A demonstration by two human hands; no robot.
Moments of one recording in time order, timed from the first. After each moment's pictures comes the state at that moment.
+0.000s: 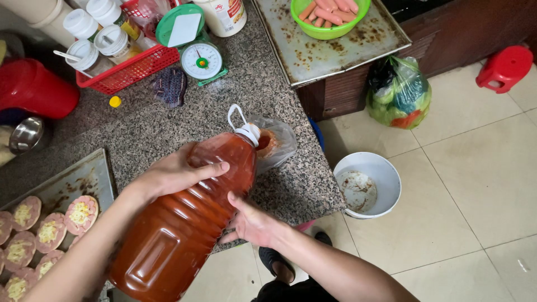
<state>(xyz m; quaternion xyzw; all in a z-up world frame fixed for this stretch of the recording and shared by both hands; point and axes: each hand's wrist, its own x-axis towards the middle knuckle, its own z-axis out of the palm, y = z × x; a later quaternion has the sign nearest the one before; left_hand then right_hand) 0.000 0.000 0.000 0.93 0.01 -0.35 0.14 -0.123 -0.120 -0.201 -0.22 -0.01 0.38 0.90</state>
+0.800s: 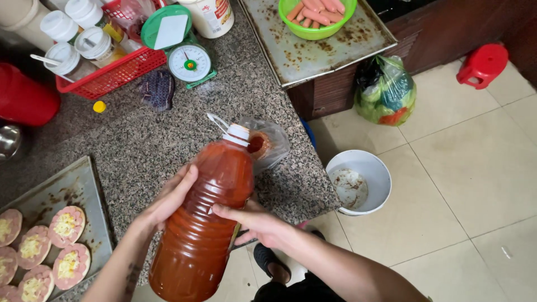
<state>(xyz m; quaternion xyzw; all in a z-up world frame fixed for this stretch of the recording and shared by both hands) -0.019 0.054 -0.090 0.81 0.02 -0.34 0.48 -0.123 -0.146 -0.135 -0.47 0.14 0.38 0.78</state>
